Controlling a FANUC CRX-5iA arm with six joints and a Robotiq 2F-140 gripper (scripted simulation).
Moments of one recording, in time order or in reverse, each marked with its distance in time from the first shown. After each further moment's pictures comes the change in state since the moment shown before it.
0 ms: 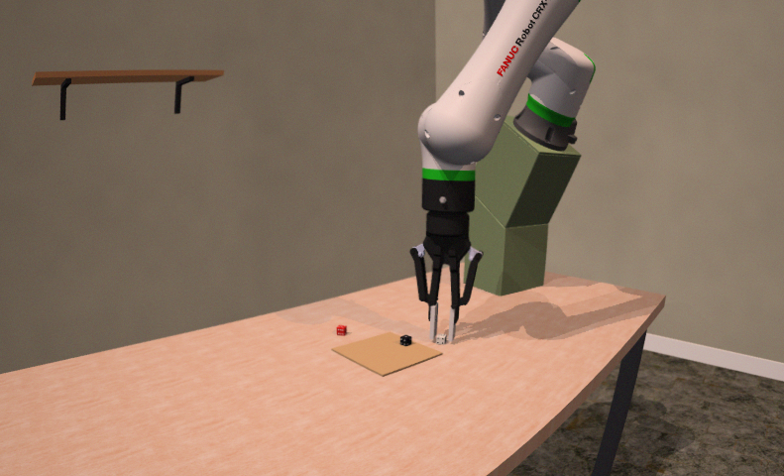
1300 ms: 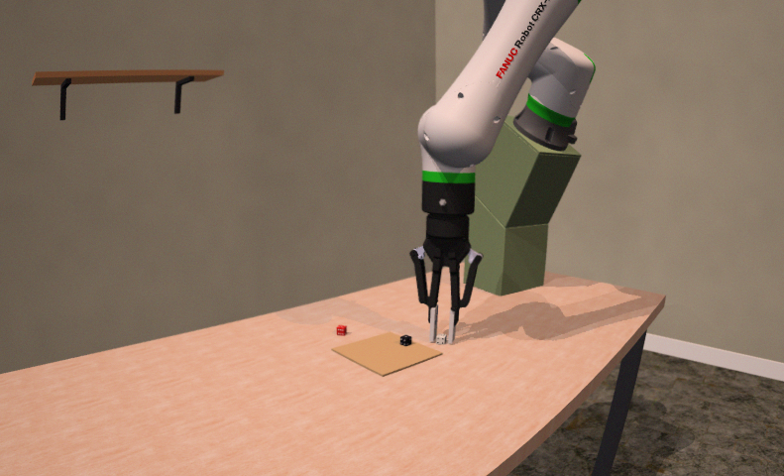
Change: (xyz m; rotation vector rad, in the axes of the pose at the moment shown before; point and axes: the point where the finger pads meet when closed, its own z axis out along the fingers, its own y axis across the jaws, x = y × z) arm 0.000 0.000 0.004 0.000 0.000 0.000
